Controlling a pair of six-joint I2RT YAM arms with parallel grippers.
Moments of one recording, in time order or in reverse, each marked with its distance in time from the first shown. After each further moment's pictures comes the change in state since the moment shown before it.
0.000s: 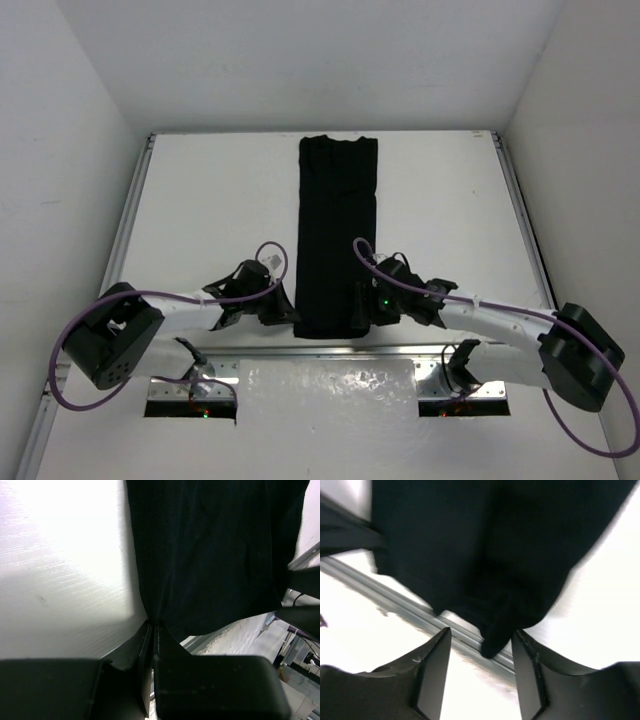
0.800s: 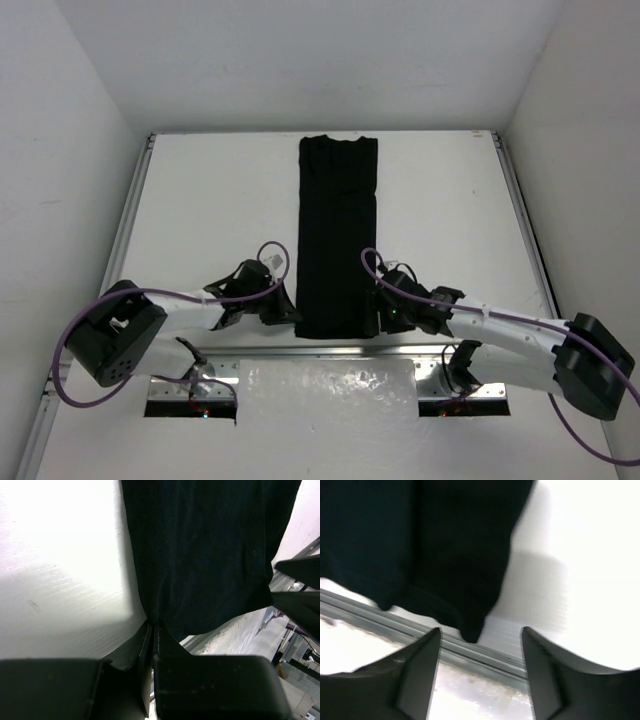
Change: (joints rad) left arm 0.000 0.023 0.000 0.037 0.024 0.002; right arm 0.072 -0.095 0.001 -0.161 0.208 0.029
